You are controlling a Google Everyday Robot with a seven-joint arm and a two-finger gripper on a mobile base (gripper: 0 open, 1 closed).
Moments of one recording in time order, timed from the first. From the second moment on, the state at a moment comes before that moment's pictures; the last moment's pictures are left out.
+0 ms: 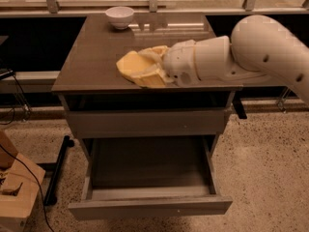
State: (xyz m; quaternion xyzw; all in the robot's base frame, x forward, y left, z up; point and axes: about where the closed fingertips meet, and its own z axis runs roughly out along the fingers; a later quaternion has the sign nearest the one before) arm 0.561 0.024 0.927 -0.55 0.61 0.27 0.49
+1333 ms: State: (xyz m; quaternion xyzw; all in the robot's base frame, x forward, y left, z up) arm 0.448 0.031 0.761 -0.50 0.65 0.43 0.37
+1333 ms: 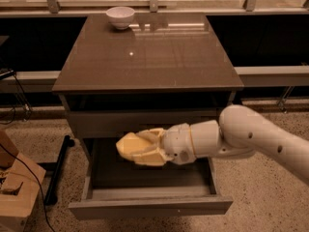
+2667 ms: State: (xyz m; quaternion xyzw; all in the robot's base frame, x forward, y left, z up) arm 0.434 0.033 0.613 -0.41 0.70 0.47 0.35
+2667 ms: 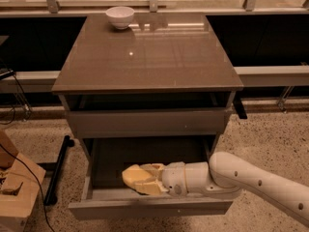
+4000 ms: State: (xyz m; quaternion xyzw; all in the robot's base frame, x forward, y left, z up) arm 0.527 0.018 0.449 -0.38 0.71 0.48 0.35
